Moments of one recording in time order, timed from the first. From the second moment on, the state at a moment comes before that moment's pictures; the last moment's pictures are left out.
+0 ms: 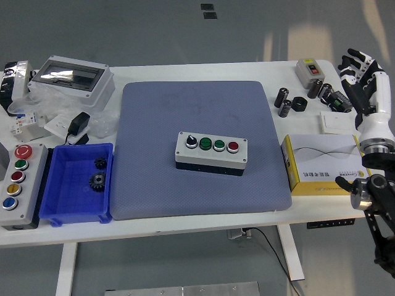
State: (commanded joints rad) left arm 0.03 0.13 -1.50 -0.18 1.67 0.02 0.28; right arm 0.16 -0.24 1.38 1.51 -1.28 -0.45 0.09
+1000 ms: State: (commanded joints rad) left arm 0.03 0.13 -1.51 -0.18 1.68 0.01 0.29; right arm 0.20 -0.28 1.28 1.43 -1.88 -0.55 -0.09
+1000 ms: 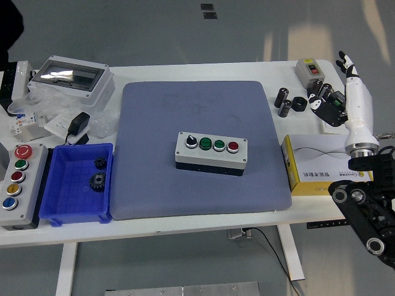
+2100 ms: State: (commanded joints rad) left arm 0.03 0.13 -1.55 -0.18 1.73 0.00 0.30; right arm 0.18 -0.29 1.31 1.41 -1.82 -0.59 -0.06
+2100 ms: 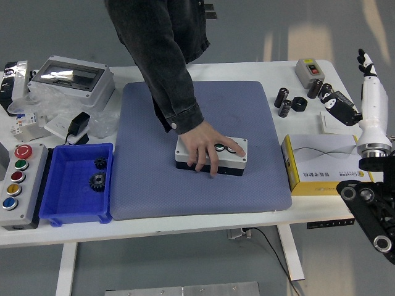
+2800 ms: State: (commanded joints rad) left arm 0.04 0.12 -1.54 -0.18 1.71 0.01 0.30; right arm 0.22 -0.32 1.27 1.46 -1.84 -0.59 -0.17
